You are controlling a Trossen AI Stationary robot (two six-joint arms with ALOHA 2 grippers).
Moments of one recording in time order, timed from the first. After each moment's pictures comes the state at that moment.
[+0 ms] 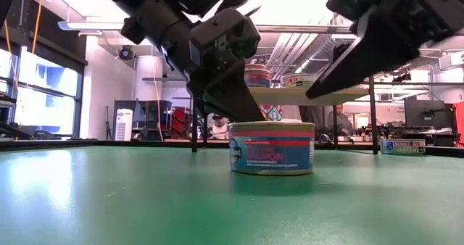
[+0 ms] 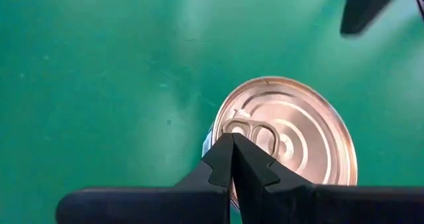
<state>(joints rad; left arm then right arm) -0.19 1.93 1.06 0.04 -0.03 -0.38 0.47 1.49 0.67 0.12 0.42 0.32</state>
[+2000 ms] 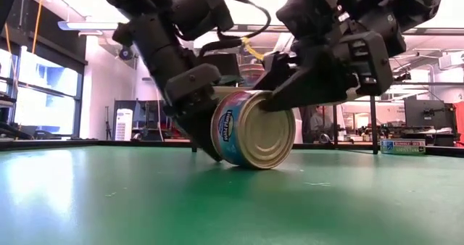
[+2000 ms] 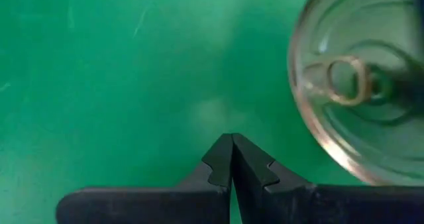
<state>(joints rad) -0.16 1.91 1.06 -0.17 -0.12 -0.35 0.24 1.74 0.76 0.43 -0.03 -0.28</state>
